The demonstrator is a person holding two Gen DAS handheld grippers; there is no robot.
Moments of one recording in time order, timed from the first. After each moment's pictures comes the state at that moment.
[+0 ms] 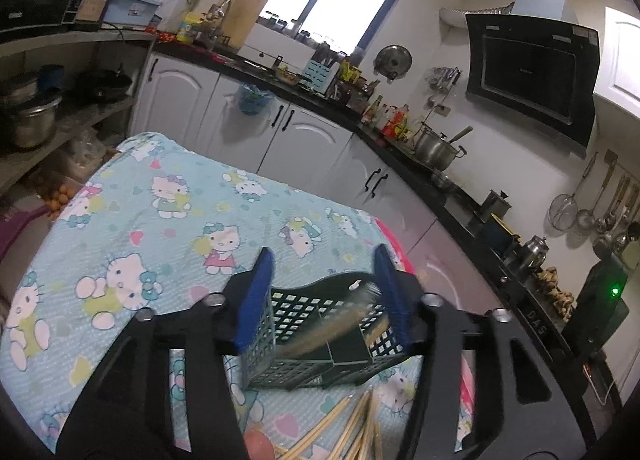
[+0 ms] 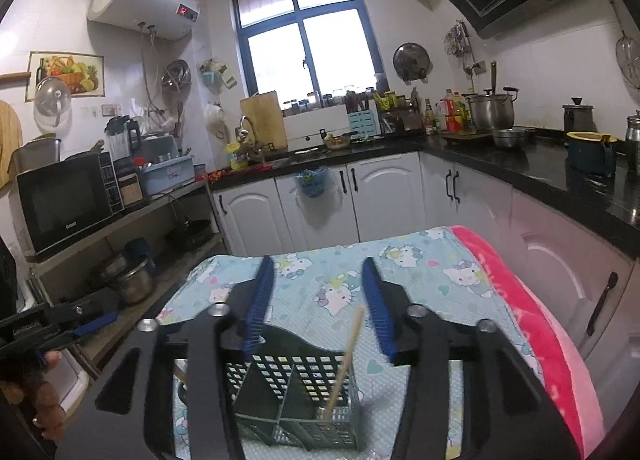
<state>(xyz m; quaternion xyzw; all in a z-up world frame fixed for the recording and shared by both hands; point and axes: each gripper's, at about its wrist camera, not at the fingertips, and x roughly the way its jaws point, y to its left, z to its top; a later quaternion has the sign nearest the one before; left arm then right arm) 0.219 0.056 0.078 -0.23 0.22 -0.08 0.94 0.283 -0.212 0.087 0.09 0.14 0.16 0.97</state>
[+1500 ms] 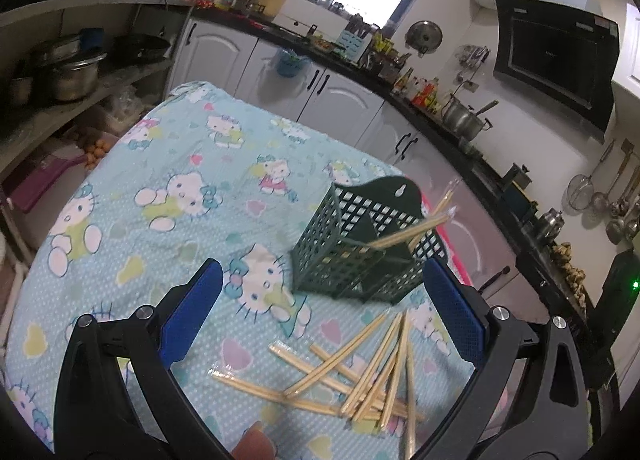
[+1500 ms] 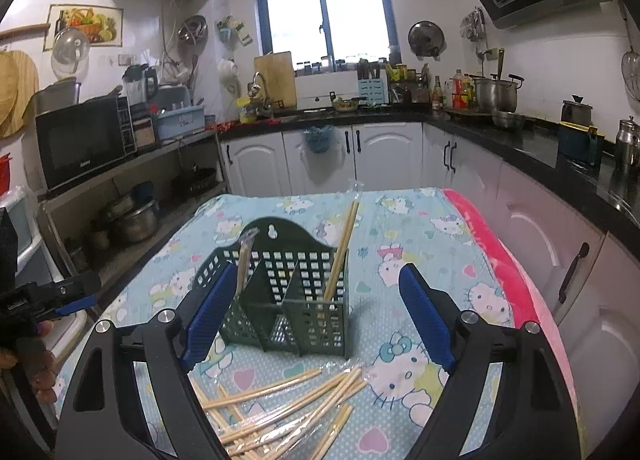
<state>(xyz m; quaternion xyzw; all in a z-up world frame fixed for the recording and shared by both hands) 0.140 0.076 0.028 -0.23 0.29 -0.05 0.93 0.201 -0.214 0.056 0.03 0.21 0.17 0.96</state>
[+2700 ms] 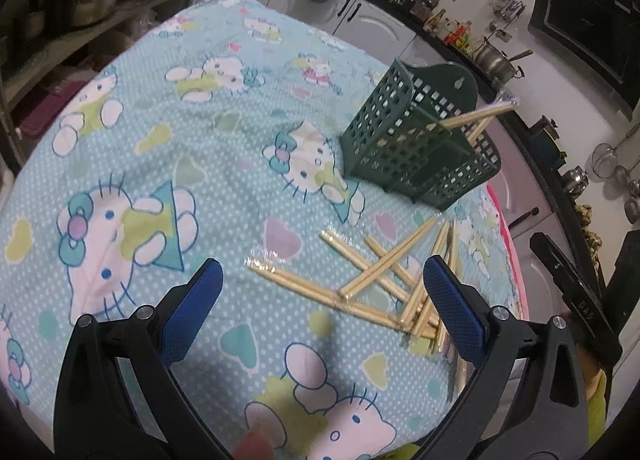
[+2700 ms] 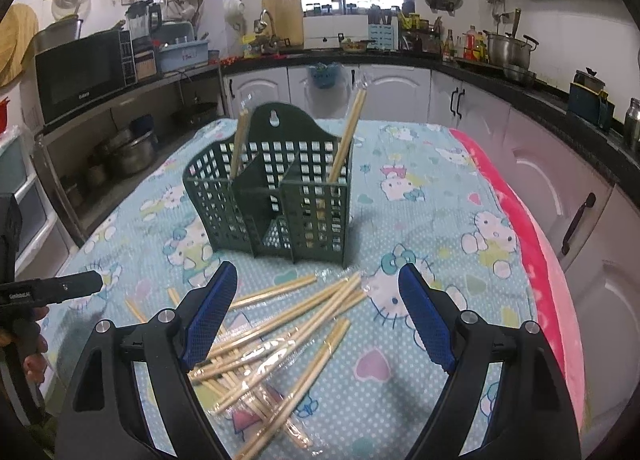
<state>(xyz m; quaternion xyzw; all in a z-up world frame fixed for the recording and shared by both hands) 0.114 0.078 -0.054 -0.25 0.41 -0.04 0.87 0.187 -0.212 -0.007 -0.02 0.31 0.18 0.93</state>
